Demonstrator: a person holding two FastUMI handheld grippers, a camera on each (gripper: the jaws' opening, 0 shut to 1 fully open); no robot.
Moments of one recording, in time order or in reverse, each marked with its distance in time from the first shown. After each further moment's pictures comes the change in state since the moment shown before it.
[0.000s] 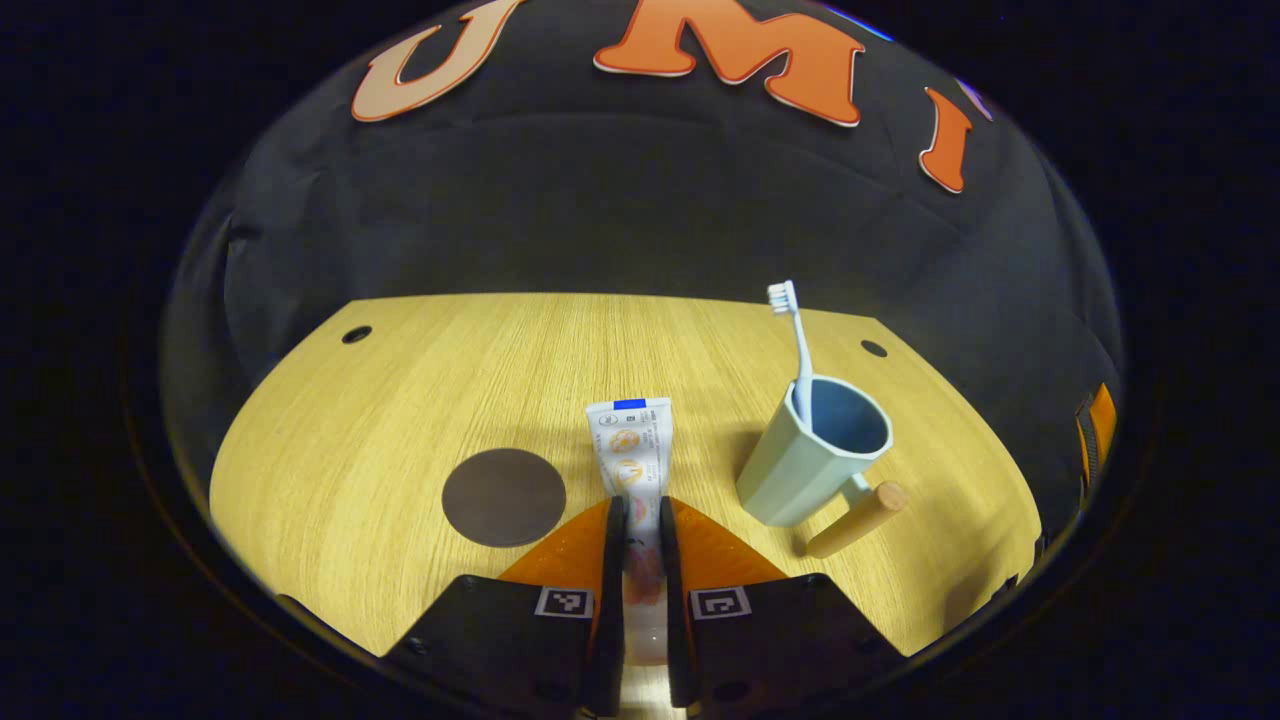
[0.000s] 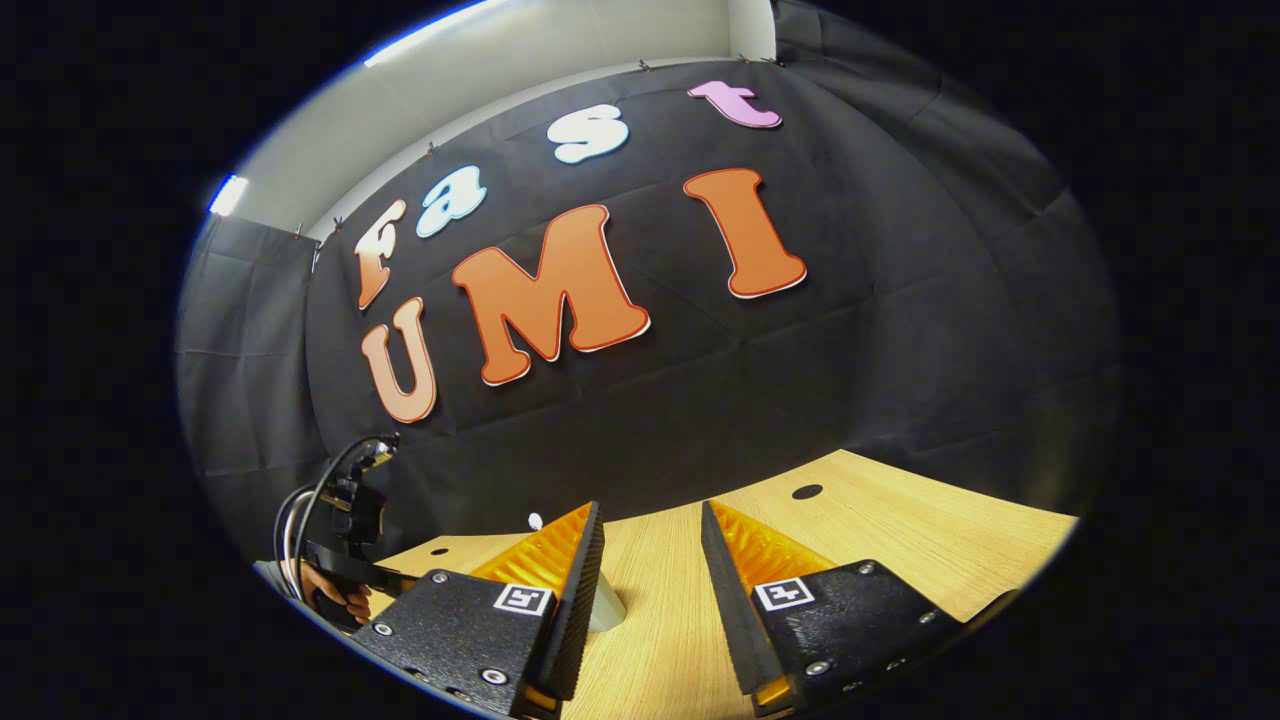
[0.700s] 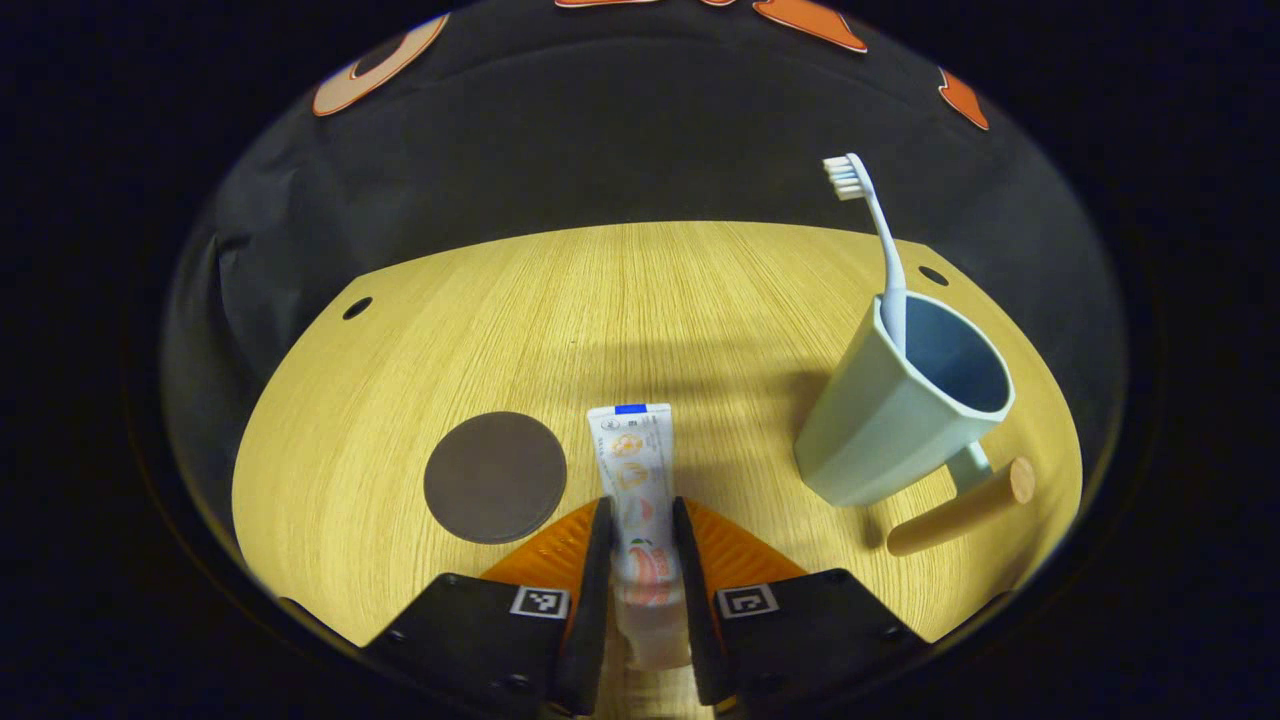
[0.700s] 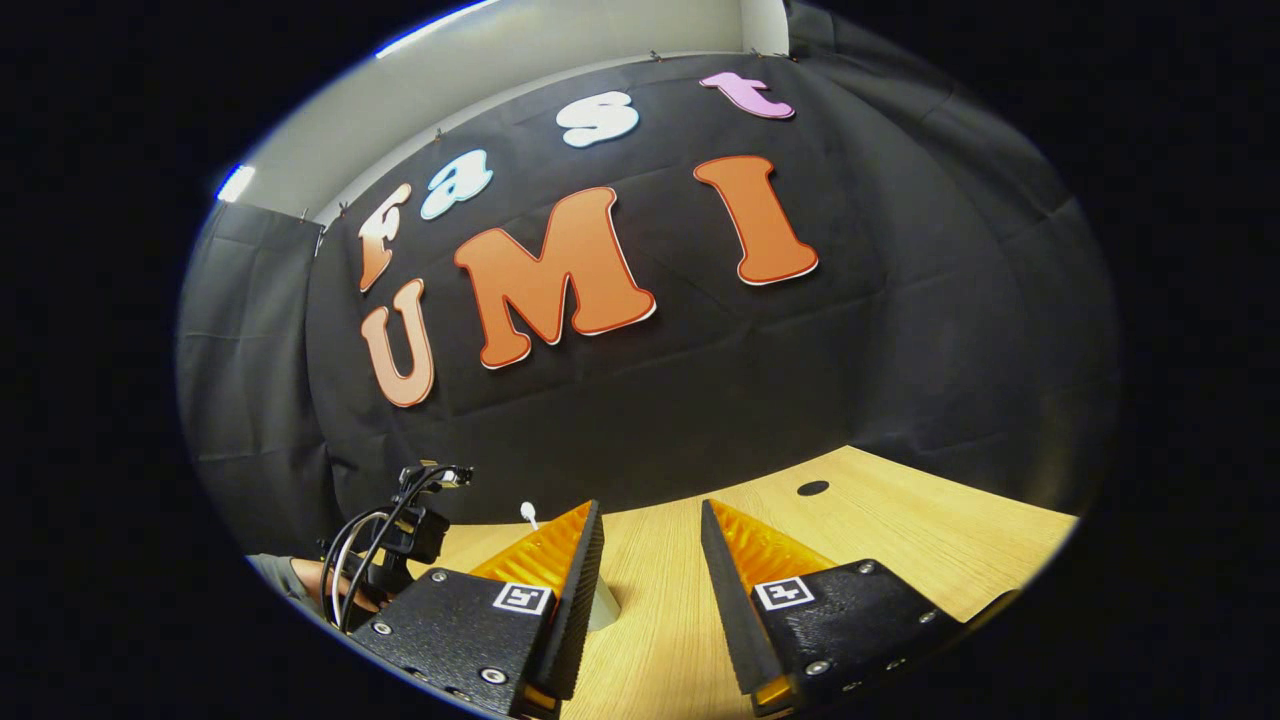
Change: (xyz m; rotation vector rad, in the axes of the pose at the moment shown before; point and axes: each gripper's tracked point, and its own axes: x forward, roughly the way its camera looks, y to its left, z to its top) left arm 0.054 0.010 -0.061 0.063 0.236 0.134; right arm 0.020 -0.001 -0.019 -0.028 0.032 0.015
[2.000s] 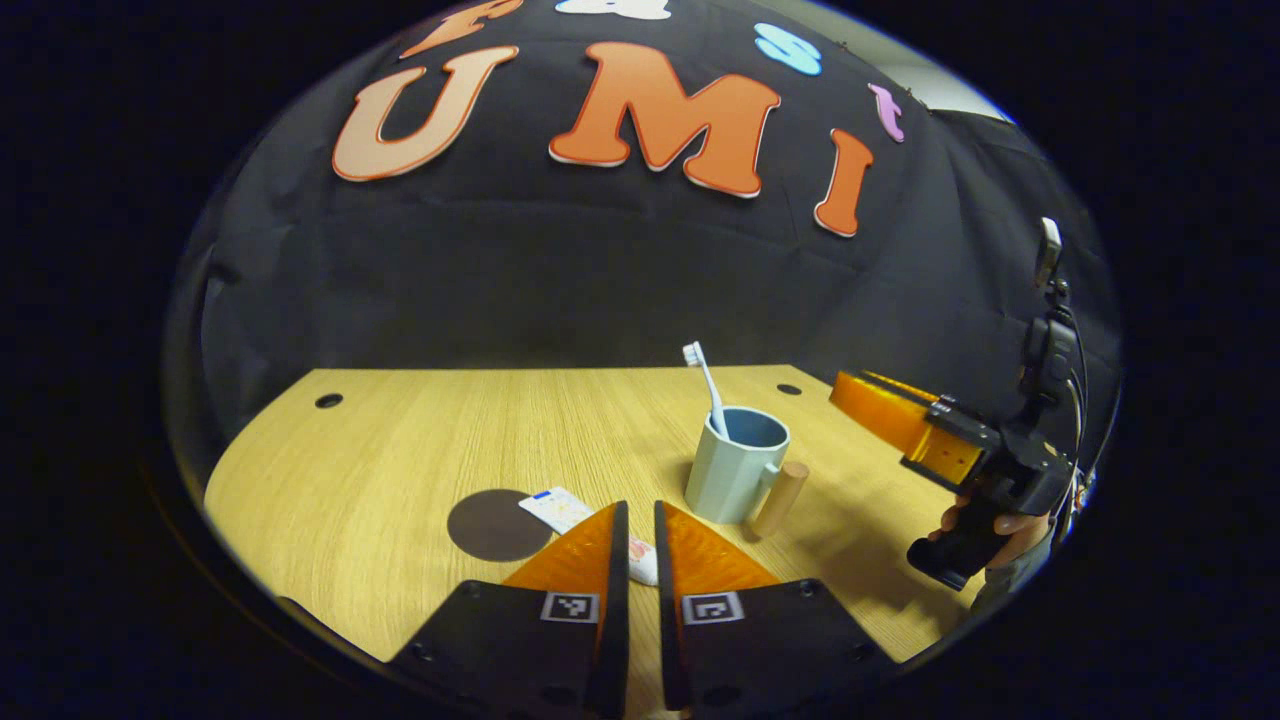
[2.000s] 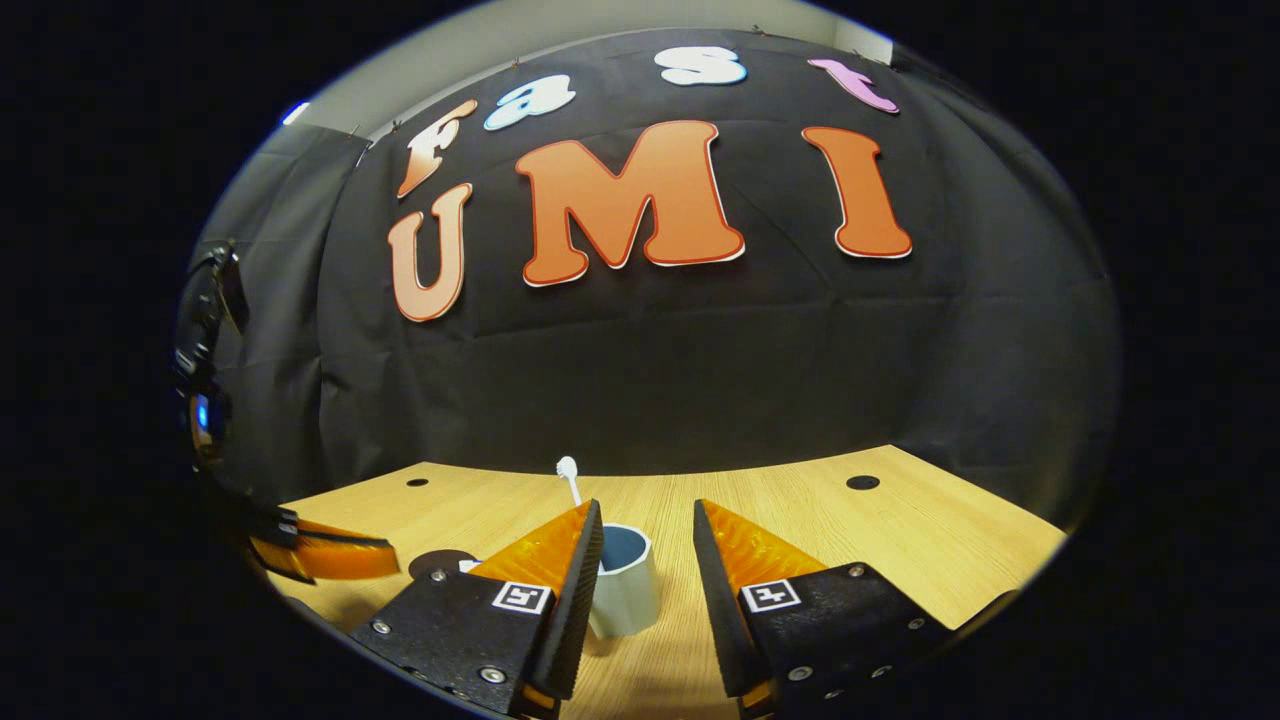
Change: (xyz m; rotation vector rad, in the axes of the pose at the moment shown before) left arm -0.101 0.002 0.018 0.025 -0.388 -0.304; right arm 0.061 0.071 -0.056 -0.187 0.121 0.037
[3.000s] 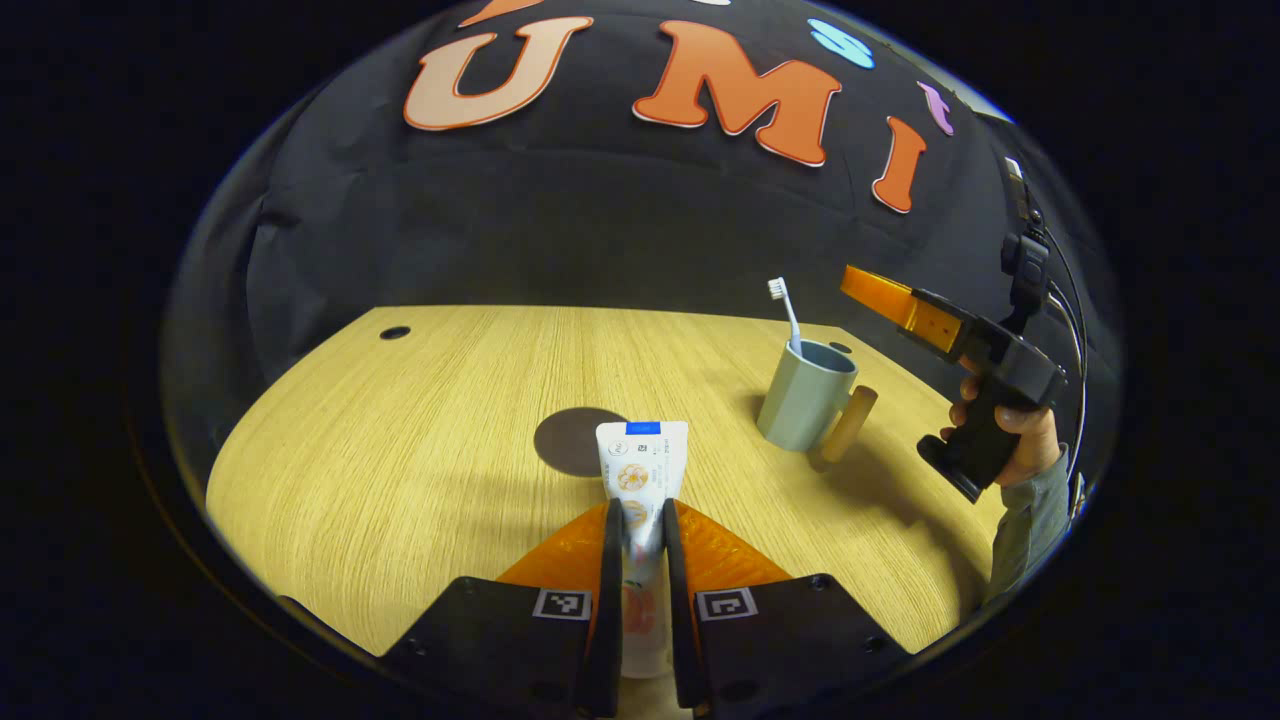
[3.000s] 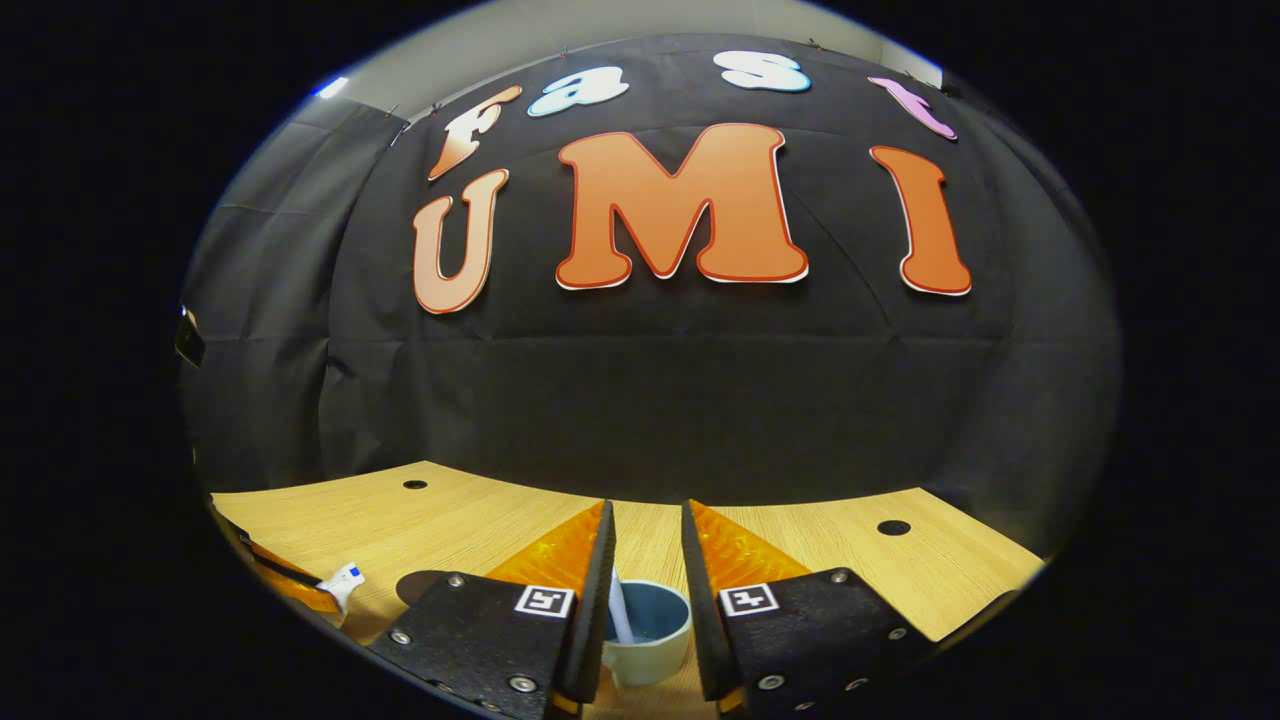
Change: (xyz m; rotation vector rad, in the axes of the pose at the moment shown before) left arm -0.093 0.037 -0.063 -0.058 0.045 0.091; right arm 0.052 0.037 0.020 -0.099 -0.033 0.041
